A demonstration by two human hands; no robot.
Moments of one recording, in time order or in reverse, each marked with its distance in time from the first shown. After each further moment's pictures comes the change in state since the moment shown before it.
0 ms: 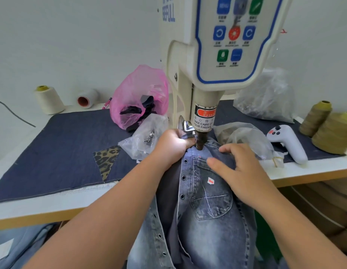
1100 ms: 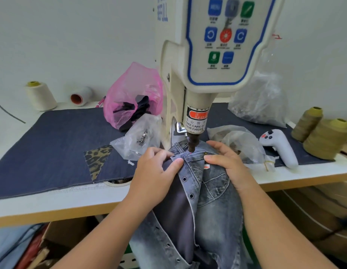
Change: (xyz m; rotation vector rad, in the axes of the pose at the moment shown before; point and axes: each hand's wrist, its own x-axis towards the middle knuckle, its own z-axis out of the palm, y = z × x) left_hand -0.067 -0.032 -0.008 0.286 0.091 0.160; right_hand 0.048 0.037 0.019 0.964 -0.149 0.189
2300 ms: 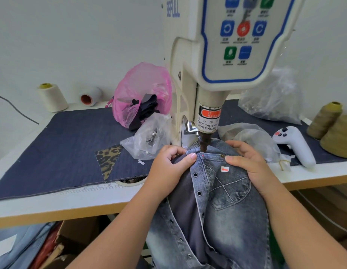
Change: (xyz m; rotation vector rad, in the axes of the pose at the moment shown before) left_hand 0.018 -0.009 0.010 -0.392 -0.024 -0.042; right_hand -0.001 0.003 -0.022 -0.068 -0.016 -0.110
